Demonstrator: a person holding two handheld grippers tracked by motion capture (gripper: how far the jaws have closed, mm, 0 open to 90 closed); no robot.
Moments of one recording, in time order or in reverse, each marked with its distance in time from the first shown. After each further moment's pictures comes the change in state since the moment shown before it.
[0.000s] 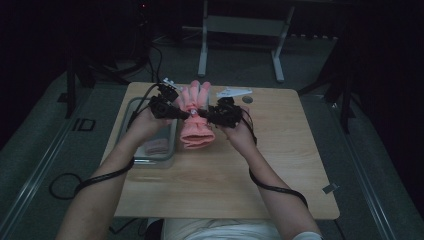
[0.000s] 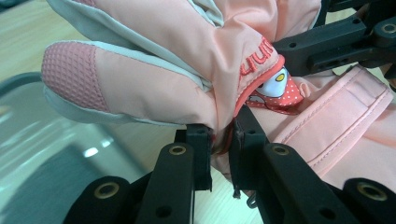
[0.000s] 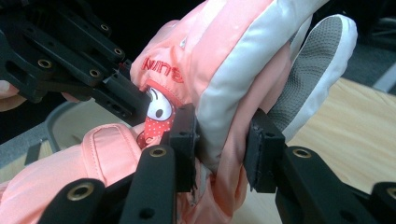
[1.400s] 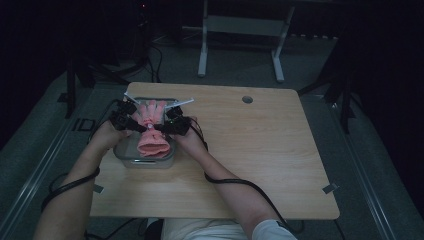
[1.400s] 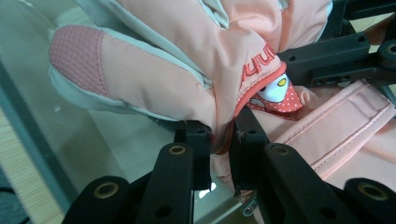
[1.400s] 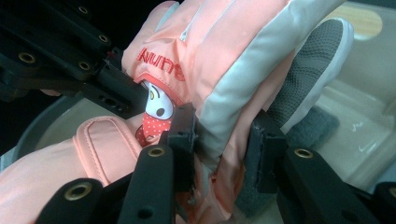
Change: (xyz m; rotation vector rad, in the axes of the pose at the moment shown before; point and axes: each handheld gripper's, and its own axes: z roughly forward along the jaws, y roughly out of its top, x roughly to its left) left arm 0.100 -0.098 0.001 0.191 0.099 -0.234; right arm 0.054 -0.022 0.160 0.169 0.131 0.100
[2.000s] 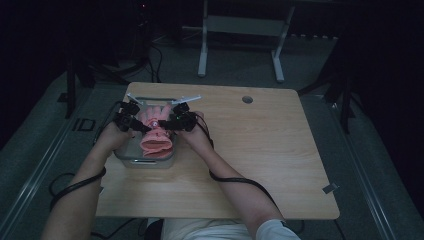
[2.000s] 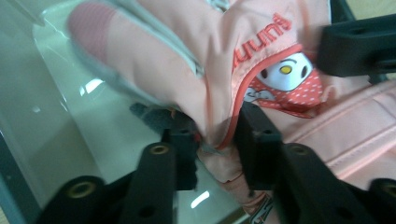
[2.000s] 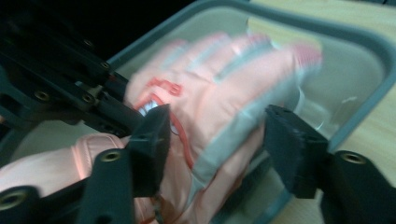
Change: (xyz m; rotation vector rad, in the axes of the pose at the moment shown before) left arm -0.001 0.003 0.014 -0.035 -0.002 -0.051; right arm -0.014 0.005 -0.016 -0.054 -0.056 -0.021
